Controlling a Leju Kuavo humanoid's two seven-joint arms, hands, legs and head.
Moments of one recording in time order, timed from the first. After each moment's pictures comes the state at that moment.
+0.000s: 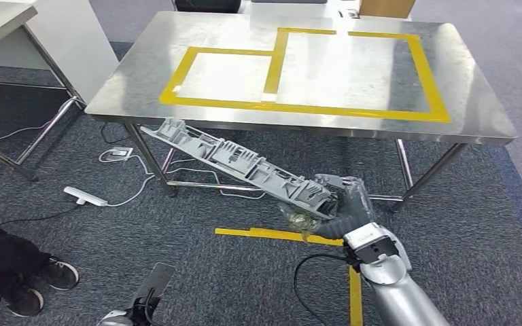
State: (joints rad) left arm -0.18 -0.12 0.62 -0.22 -0.50 -0.13 -0.68; right arm -0.35 0.06 0.45 -1.16 0.24 -0.03 -0.68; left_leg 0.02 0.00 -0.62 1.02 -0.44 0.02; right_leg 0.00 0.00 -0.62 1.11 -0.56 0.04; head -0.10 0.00
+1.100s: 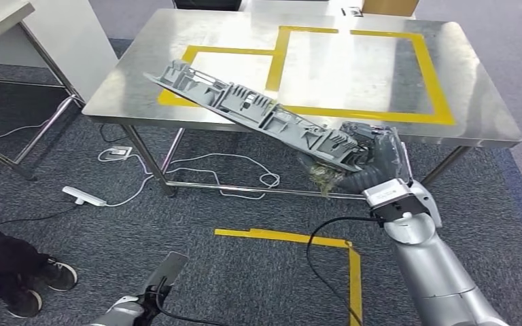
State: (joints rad) left arm -0.23 -0.14 0.59 -0.22 -0.51 -0.13 -0.66; right arm -0.55 0.04 0.41 -1.18 0.27 -0.06 -0.62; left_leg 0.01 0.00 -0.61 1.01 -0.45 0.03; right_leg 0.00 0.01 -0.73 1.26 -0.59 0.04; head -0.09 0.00
